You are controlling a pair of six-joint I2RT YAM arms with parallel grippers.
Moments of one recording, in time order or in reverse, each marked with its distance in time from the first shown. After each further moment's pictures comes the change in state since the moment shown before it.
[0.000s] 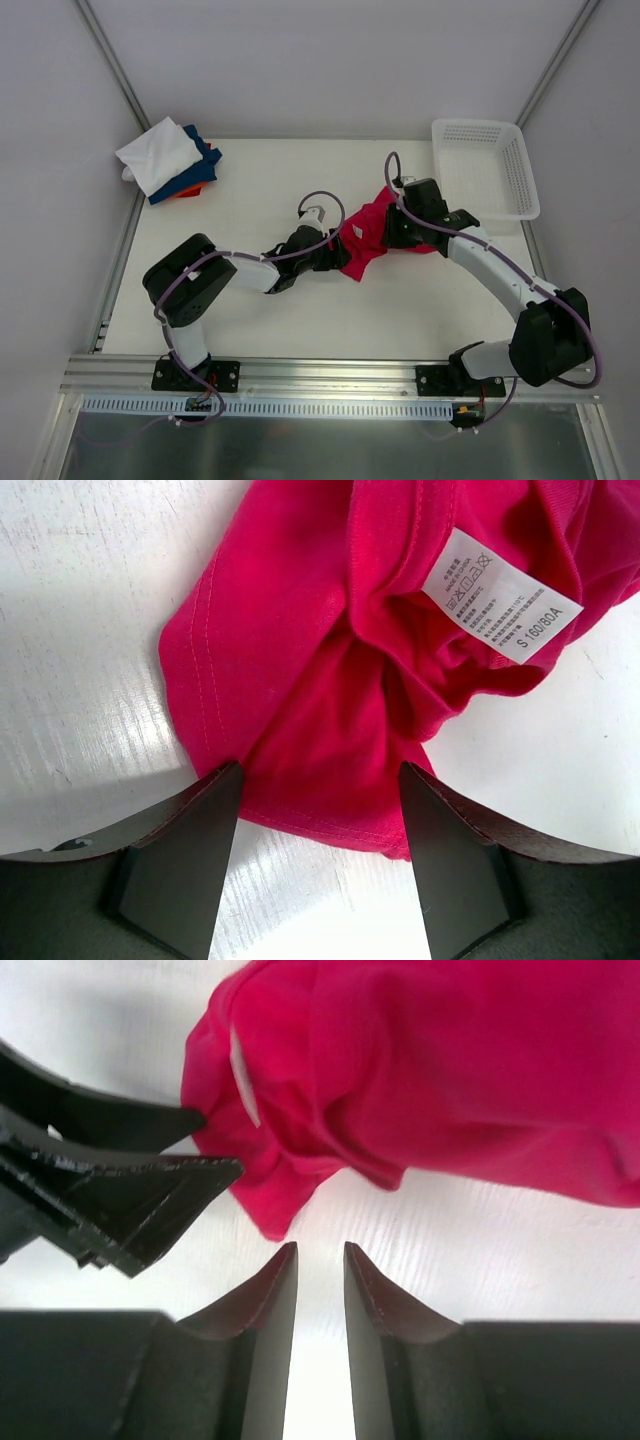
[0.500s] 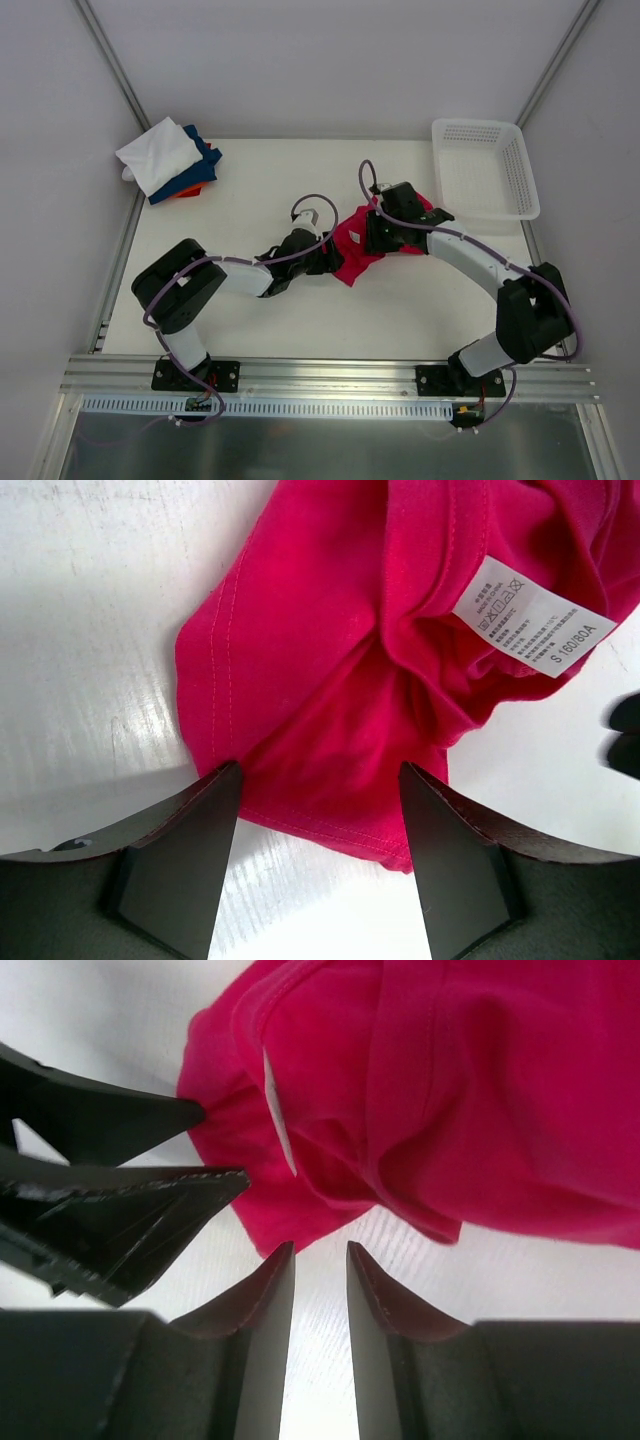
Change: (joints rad) left arm 0.006 -0.063 -0.053 -0.042 -0.027 0.000; right arm 0.095 0.099 -0.006 0.061 -0.031 0.003
